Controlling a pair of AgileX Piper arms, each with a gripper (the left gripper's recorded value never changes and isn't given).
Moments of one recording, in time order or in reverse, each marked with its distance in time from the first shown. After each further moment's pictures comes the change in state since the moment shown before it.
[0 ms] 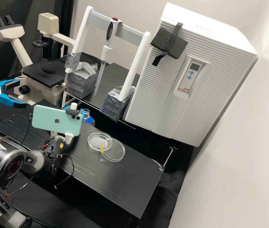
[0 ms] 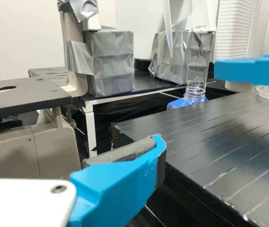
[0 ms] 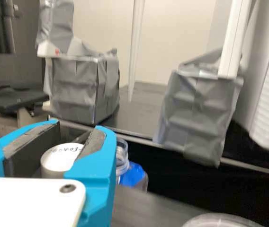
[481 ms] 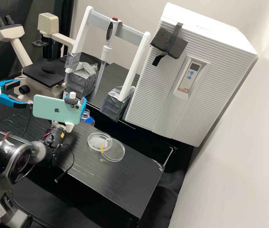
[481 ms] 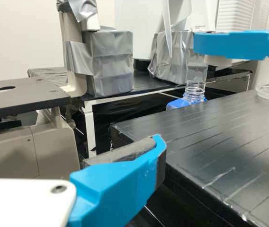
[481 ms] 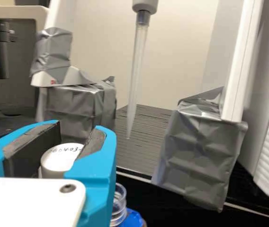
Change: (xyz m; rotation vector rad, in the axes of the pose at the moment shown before) left arm 0.000 0.000 0.000 0.000 -0.001 0.000; right arm 0.033 0.007 -0.017 -0.037 0.026 0.074
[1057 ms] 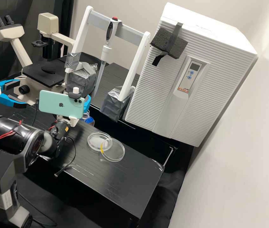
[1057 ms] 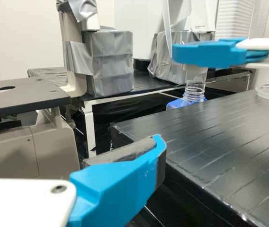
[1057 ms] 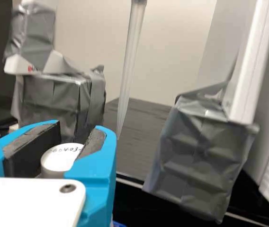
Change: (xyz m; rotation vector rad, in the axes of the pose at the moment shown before) left arm 0.000 0.000 0.000 0.000 0.000 0.000; right arm 0.037 -0.013 0.009 -0.044 -0.054 -0.008
